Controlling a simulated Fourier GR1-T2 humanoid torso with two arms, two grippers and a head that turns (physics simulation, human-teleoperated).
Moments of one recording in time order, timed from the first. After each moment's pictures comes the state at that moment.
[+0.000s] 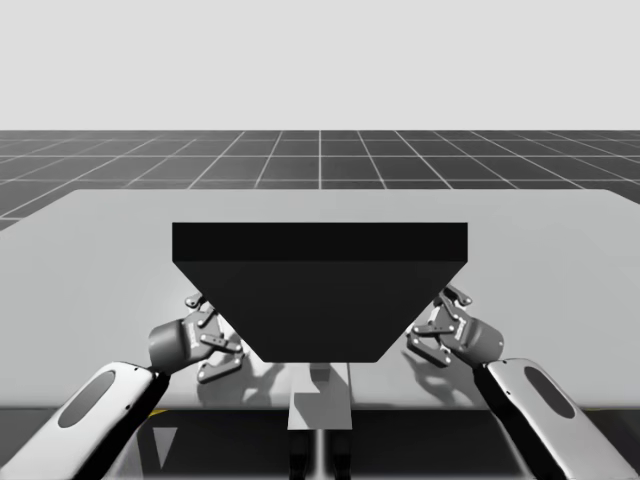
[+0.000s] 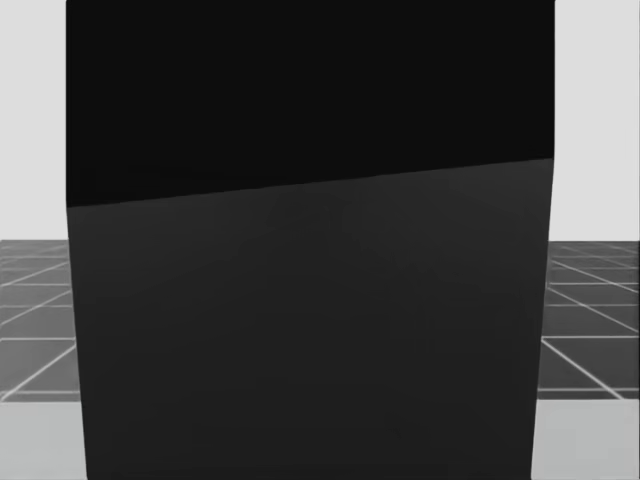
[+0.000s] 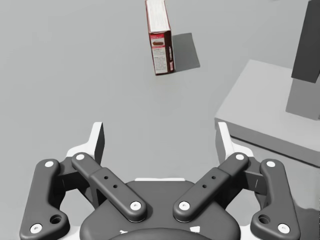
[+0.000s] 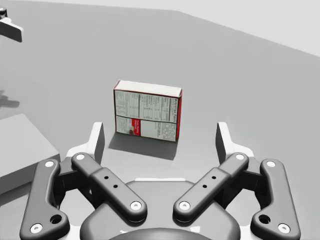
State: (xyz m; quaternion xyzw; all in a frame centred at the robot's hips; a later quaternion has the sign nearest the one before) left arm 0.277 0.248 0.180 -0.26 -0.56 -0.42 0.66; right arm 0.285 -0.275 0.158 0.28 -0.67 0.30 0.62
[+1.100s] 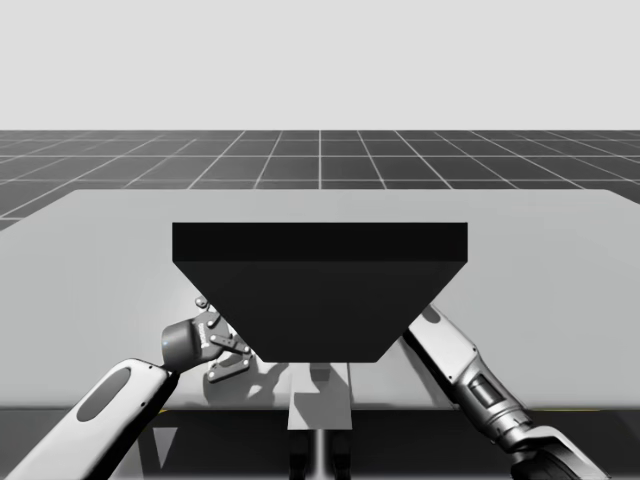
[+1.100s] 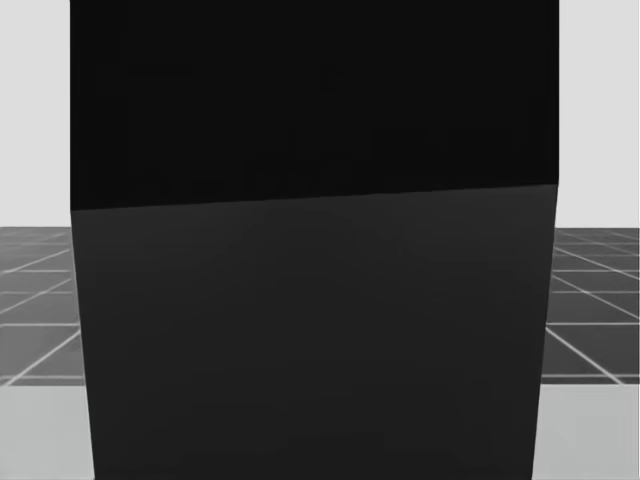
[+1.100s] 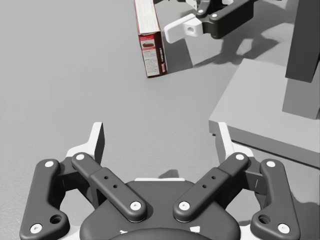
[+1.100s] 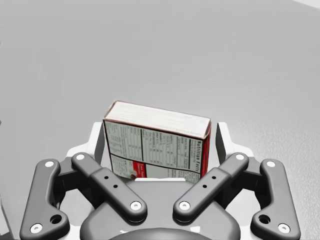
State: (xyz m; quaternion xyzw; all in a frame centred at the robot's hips) left arm 0.281 0.236 0.173 -0.26 -0.56 -0.44 0.65; right arm 0.383 -0.173 0.128 0.32 -0.61 0.34 0.64
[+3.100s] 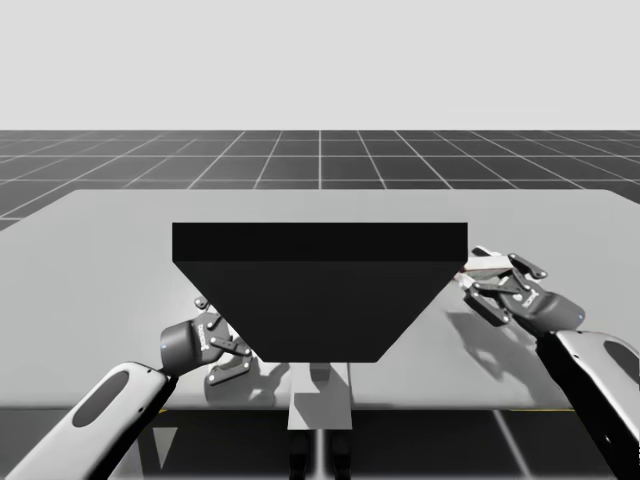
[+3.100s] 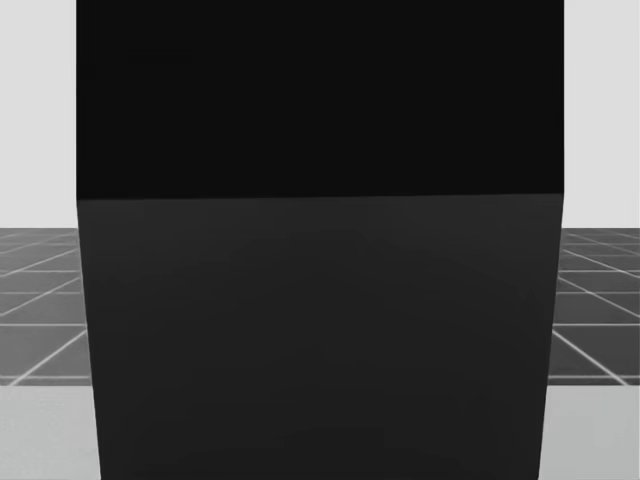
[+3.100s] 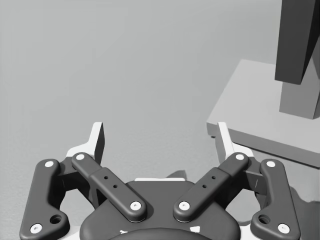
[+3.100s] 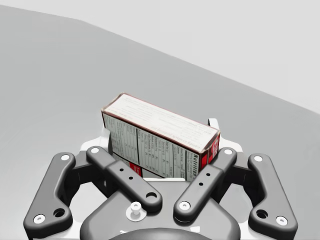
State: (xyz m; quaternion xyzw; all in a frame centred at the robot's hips) left arm 0.277 0.234 0.177 -0.25 -0.57 -0.45 0.64; right arm 0.310 -0.376 0.201 0.17 -0.71 0.26 0.63
